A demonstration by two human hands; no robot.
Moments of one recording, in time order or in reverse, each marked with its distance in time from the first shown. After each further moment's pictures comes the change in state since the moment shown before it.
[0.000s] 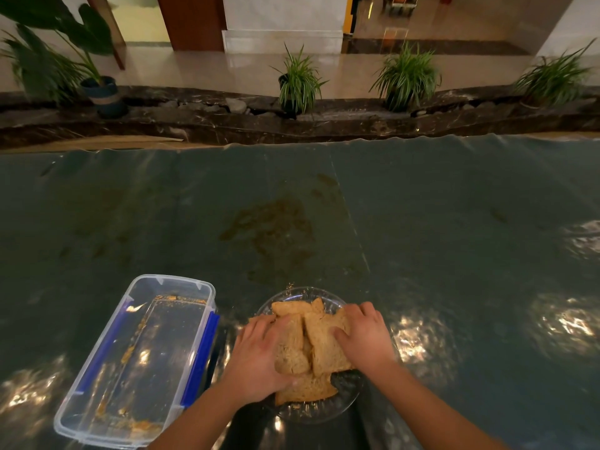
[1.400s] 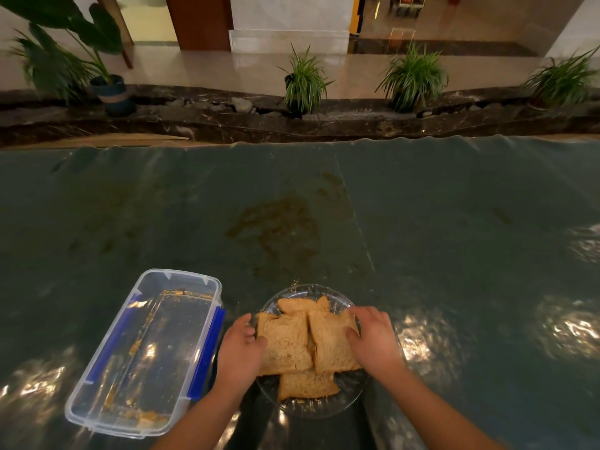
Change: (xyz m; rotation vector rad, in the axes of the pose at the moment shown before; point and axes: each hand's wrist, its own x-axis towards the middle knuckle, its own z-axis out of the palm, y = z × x) left_hand -0.014 0.009 -0.022 -0.788 0.259 -0.661; right_hand -0.009 0.008 0.002 0.134 0.023 -0.002
